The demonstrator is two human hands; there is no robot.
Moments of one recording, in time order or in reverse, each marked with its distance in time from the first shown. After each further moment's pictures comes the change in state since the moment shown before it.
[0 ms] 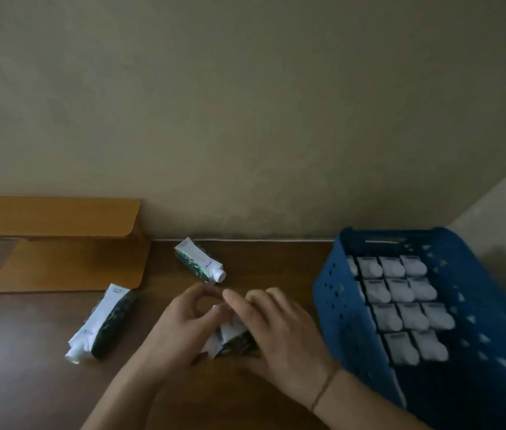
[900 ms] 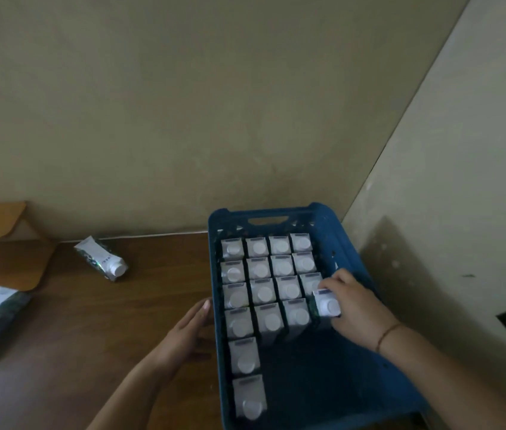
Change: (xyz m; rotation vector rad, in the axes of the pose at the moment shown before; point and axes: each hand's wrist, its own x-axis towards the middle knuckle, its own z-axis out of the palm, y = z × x) left_hand 0.039 -0.026 0.214 -0.188 -0.165 -0.237; right_hand -0.199 0.270 -0.022 0.089 -0.070 0.514
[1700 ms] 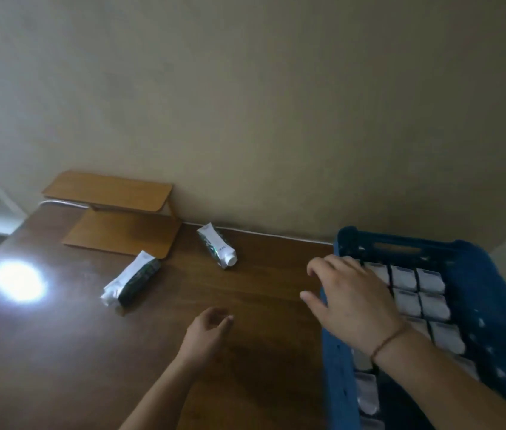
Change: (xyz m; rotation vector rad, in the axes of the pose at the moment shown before) left_hand -0.031 -0.045 -0.126 0.161 0.526 -0.040; right_hand 0.040 -0.227 -0.029 -0.160 0.124 -0.389
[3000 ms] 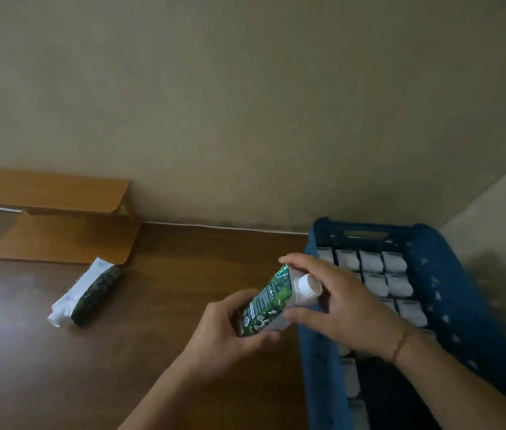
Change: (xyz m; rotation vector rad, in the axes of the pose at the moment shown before) left_hand -0.025 0.054 0.014 -0.178 -0.373 0.571; right_hand -0.008 0.014 0.008 0.661 -0.017 -0.092
